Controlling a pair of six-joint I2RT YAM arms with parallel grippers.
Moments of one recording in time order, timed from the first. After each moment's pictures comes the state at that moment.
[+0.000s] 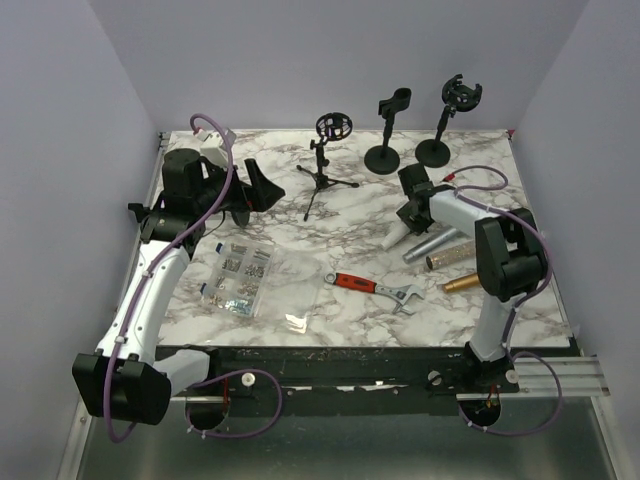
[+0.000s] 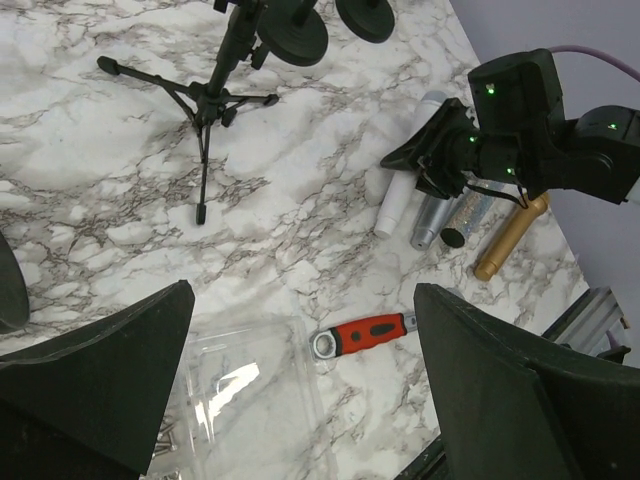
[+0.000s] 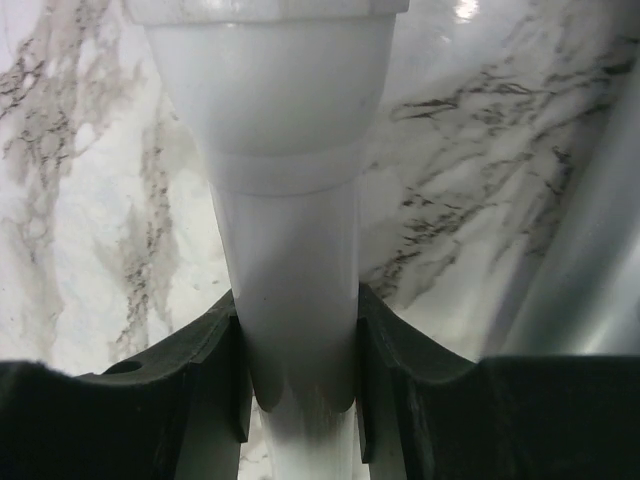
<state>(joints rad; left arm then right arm) -0.14 1.14 1.12 -0.34 0.55 -0.35 0.31 1.93 1.28 -0.48 0.39 1.12</state>
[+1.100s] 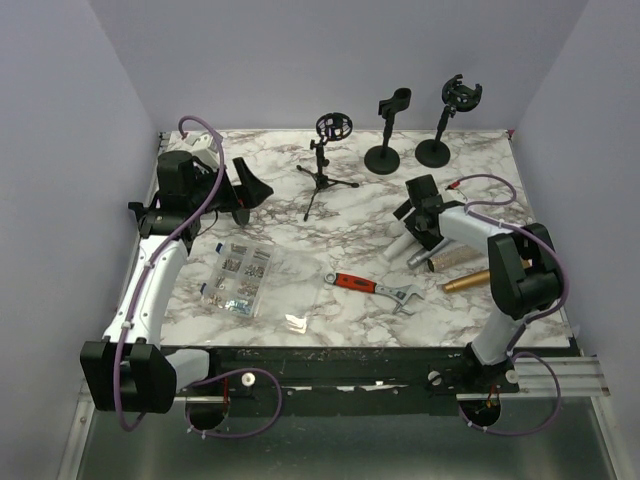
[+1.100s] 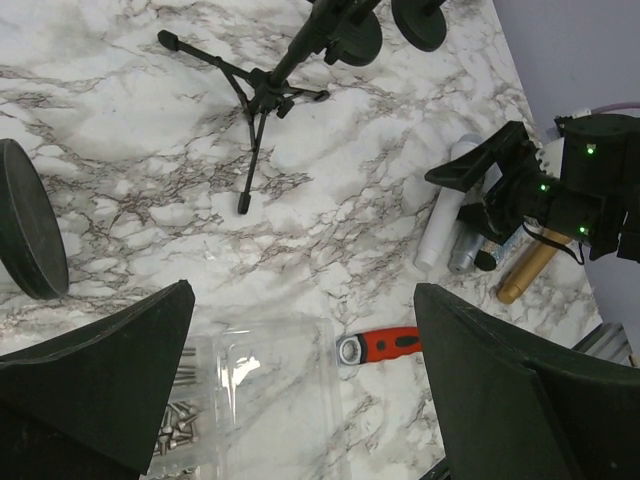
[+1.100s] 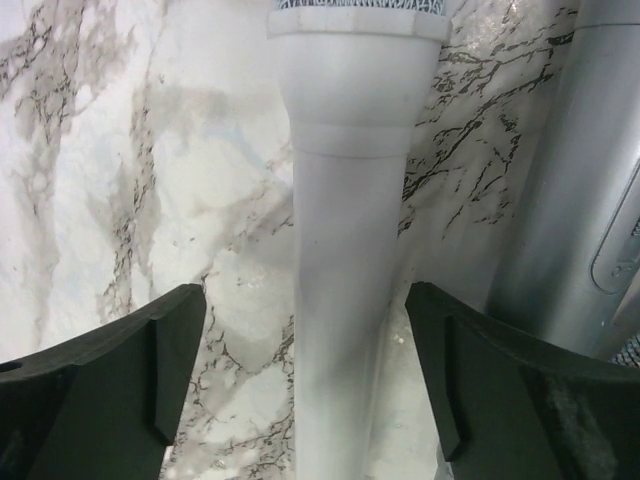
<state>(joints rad) -0.06 1.19 1.09 -0.31 0.55 -0.37 0.31 1.76 1.06 -0.33 0.38 1.10</state>
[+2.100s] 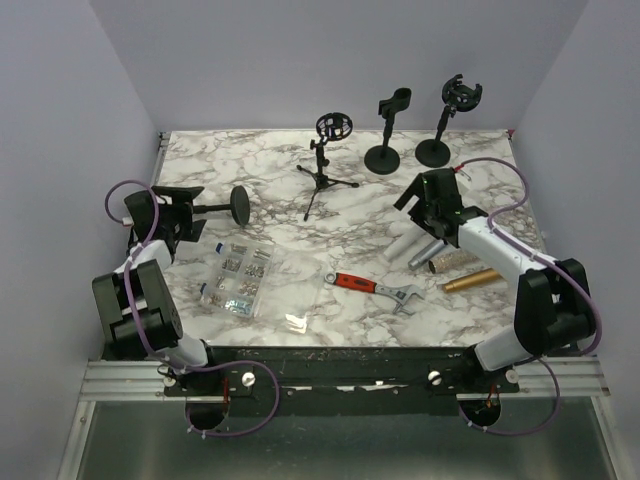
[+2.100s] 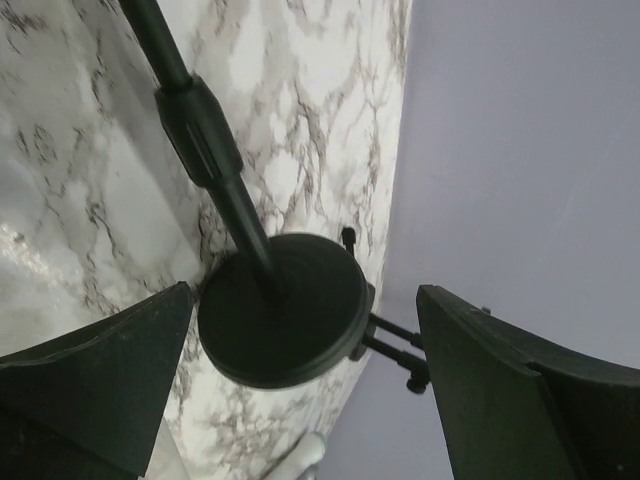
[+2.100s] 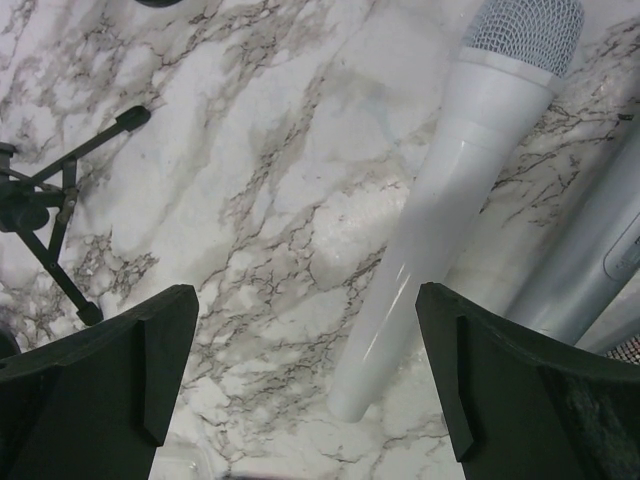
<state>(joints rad) 0.36 1.51 0.75 0.23 0.39 -1.33 0.31 1.50 0.97 -0.23 0.24 0.84</state>
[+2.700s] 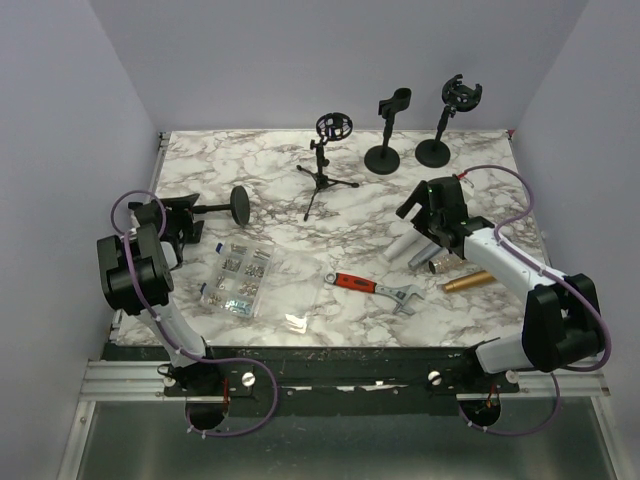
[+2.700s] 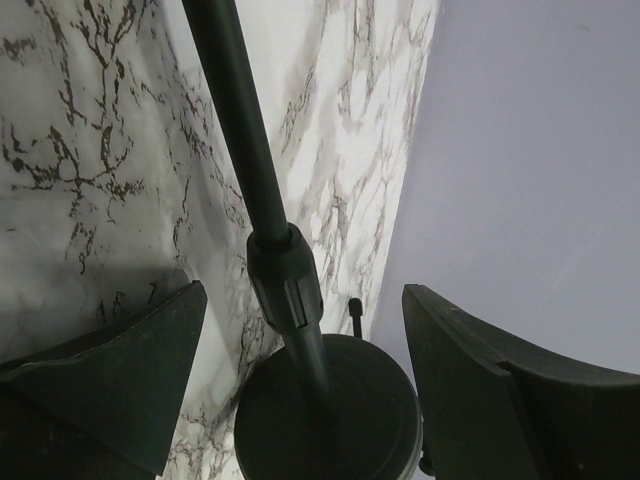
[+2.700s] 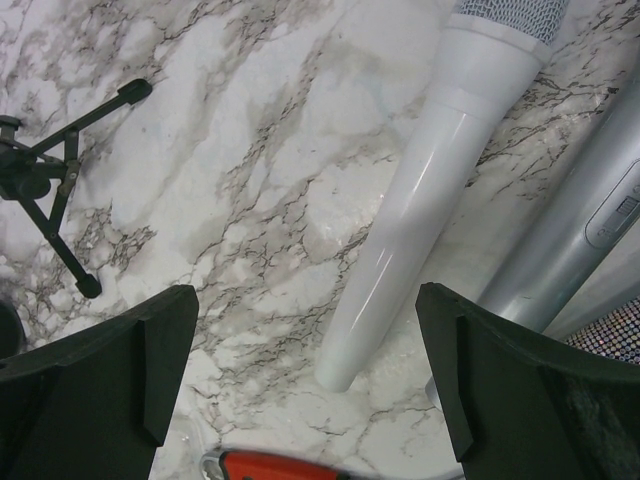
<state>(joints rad) 0.38 1.84 0.70 0.69 0.32 -1.44 0.31 1.41 0.89 -0.22 0.21 0.82</state>
